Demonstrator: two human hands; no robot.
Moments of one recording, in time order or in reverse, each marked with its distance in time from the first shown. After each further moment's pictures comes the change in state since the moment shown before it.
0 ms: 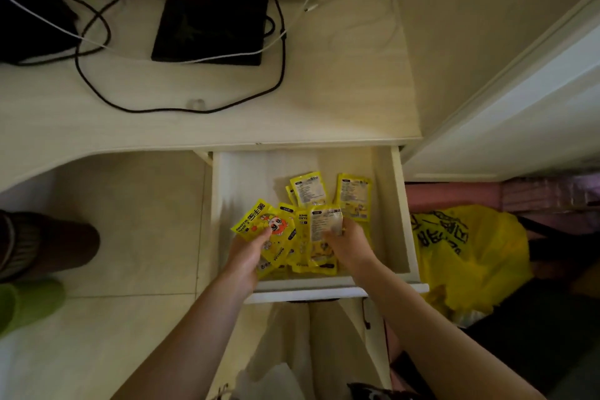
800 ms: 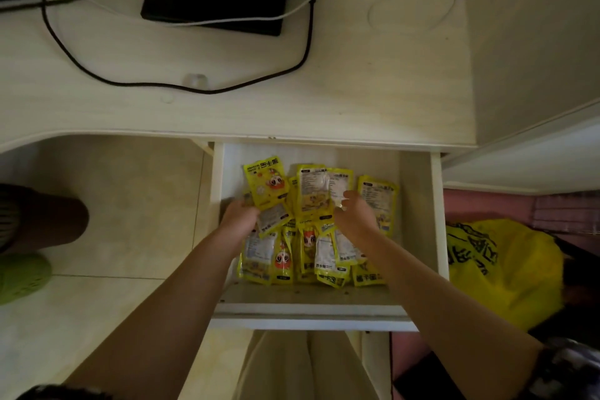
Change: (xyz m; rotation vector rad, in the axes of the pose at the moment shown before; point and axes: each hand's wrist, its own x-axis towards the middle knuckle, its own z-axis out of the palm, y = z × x) left_hand 0.100 0.052 -0.015 0.395 0.162 0.066; right_hand 0.114 -0.020 0.024 -0.357 0.060 -0.028
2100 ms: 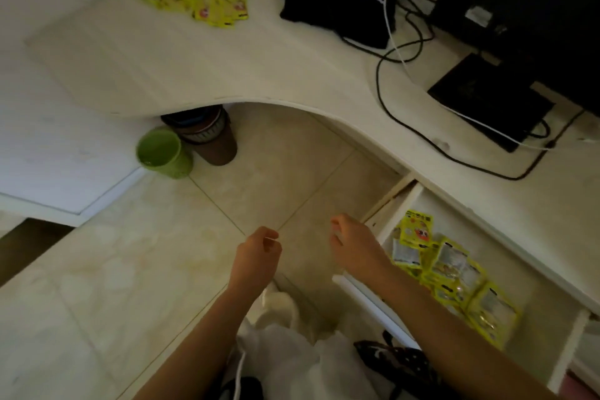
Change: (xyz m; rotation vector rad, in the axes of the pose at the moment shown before) left_hand -0.179 -0.195 -0.205 -0.113 0.552 0.119; right_hand -0.234 -0.150 0.161 -0.706 -0.351 -0.915
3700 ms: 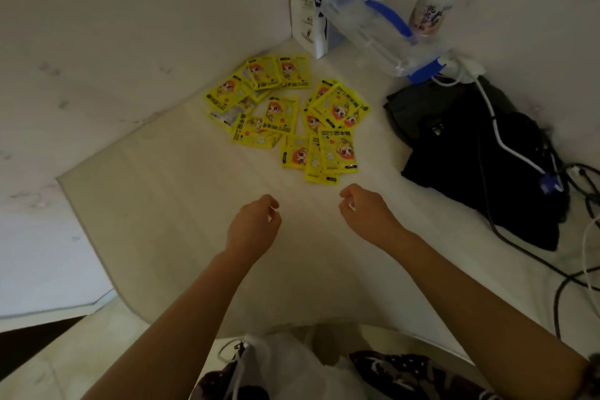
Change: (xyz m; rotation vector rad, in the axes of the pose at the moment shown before) left_hand 0.515 0.085 -0.318 0.148 0.079 0.132; right_hand 0.528 -0.305 -0.109 -0.004 -0.003 -0.019
